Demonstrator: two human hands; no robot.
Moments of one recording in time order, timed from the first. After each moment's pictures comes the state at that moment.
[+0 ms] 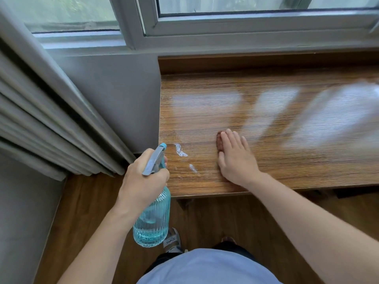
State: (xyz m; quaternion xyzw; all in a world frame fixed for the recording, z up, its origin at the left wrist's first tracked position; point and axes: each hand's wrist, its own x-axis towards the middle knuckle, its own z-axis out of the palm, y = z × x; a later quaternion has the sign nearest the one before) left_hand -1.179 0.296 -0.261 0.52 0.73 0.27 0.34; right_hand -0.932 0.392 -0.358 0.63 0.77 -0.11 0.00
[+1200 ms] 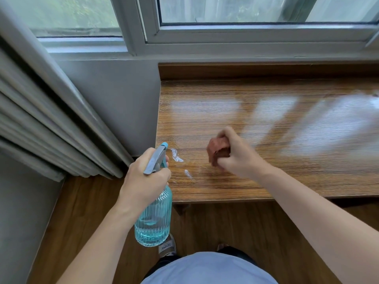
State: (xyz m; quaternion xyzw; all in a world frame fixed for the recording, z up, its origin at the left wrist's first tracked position) left_hand -1.162 0.306 -0.249 0.51 0.73 0.29 0.35; right_hand -0.917 0.408 -0.292 0.52 0.76 -0.34 -0.18
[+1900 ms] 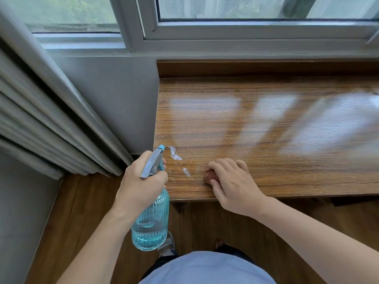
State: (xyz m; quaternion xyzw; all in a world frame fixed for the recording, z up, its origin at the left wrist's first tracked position) left_hand -1.163 0.299 -0.256 0.51 0.74 0.28 0.35; right_hand -0.911 0.340 -0.336 0.47 0.87 -0.10 -0.08
